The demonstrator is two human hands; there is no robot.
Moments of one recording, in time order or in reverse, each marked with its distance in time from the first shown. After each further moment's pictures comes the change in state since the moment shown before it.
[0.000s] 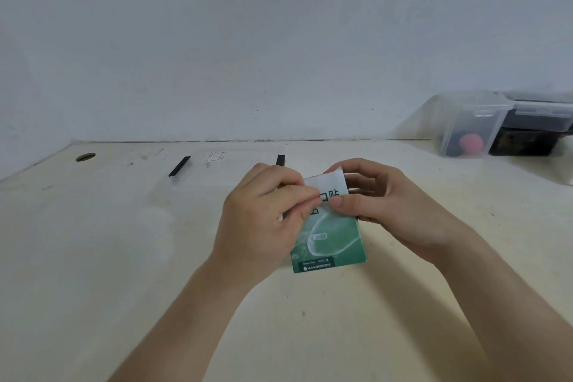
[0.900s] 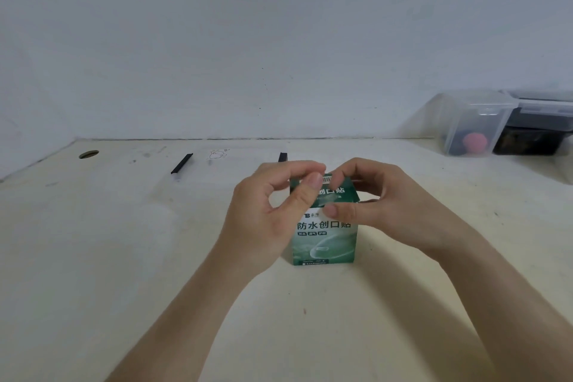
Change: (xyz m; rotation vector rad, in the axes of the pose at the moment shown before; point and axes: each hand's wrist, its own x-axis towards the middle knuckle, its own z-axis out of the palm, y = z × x) left_hand 0.007 0.012 -0.009 -0.488 -0.197 -0.560; right_hand 0.000 -0.003 0.001 -0.224 -0.018 -0.100
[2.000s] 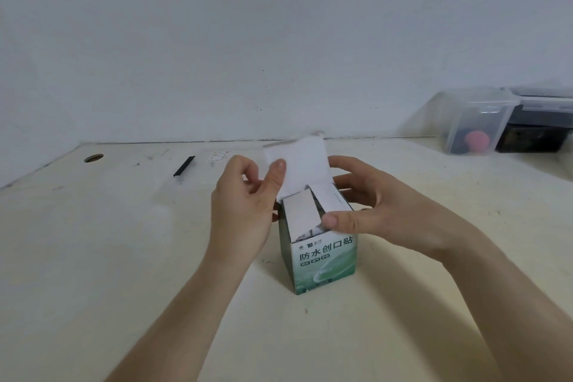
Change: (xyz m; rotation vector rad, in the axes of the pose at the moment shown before) left_hand 0.007 -0.009 -0.001 -0.003 0.331 -0.210; right_hand -0.005 -0.009 0.003 0.022 -0.112 0.083
